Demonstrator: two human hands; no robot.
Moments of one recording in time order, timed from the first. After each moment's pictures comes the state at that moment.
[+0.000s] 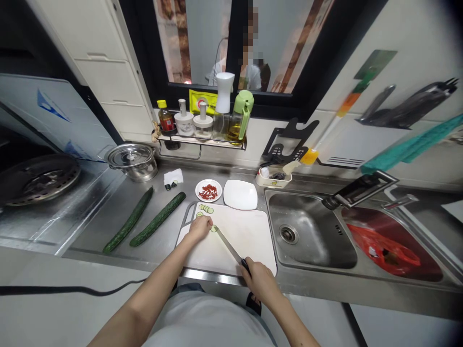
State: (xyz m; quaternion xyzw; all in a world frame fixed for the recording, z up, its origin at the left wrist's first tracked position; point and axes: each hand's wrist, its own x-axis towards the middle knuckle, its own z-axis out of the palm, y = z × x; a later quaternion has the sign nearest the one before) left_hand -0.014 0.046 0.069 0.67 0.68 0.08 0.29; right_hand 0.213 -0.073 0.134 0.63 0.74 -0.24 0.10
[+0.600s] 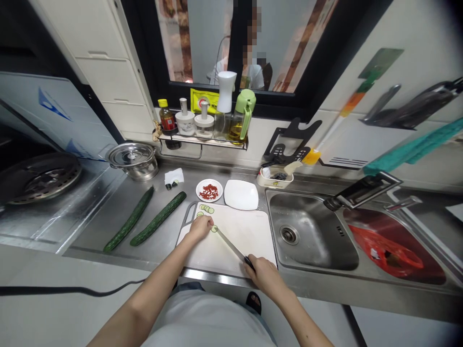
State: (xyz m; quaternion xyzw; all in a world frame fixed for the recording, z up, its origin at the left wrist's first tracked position) left_hand -0.015 0.048 0.068 0.67 0.67 0.09 0.30; right_hand 0.226 -0.056 0.140 0.59 0.76 -0.22 0.15
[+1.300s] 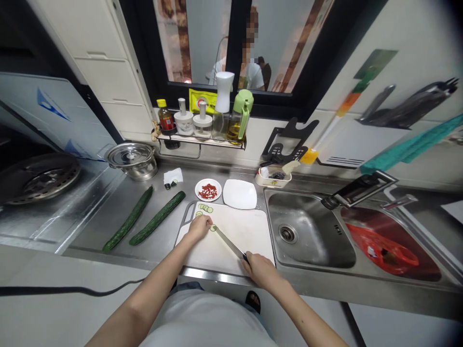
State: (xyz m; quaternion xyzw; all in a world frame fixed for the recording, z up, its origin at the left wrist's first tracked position) left_hand -0.014 0.044 0.065 0.67 0.68 0.10 0.29; right_hand 0.222 -0.046 0.140 0.57 0.76 -0.24 0.19
